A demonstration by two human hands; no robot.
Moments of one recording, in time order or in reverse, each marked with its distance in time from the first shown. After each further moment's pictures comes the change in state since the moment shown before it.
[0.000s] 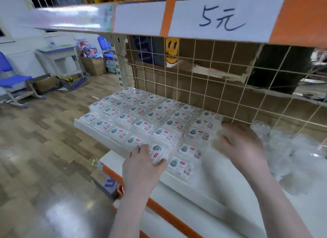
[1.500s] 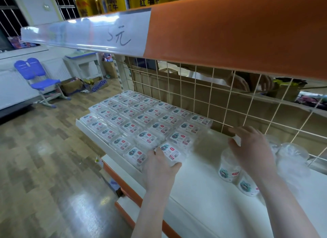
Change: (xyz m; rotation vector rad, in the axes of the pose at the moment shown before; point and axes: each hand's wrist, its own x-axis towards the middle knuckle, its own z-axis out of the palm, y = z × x) left_hand -0.010 0.107 0.062 0.015 -0.021 -0.165; right_hand 0.025 0.083 -0.026 0.169 0.002 -0.025
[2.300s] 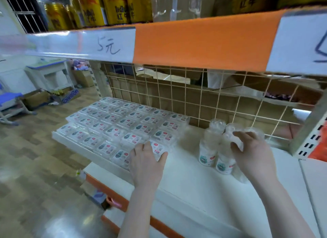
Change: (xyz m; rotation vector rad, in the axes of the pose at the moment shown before) left_hand -0.018 -0.001 -0.022 0.021 0.086 0.169; right_hand -0.057 0.023 -0.036 -0.070 0.129 0.192
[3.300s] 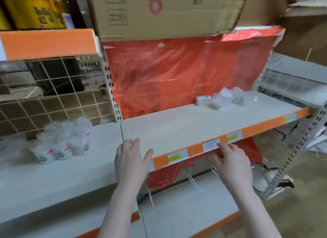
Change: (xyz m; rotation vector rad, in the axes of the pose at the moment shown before) left_hand -0.279 0.199 0.000 -0.323 -0.302 0.795; right_hand -0.320 0.196 -0.248 -0.491 0.401 0.605
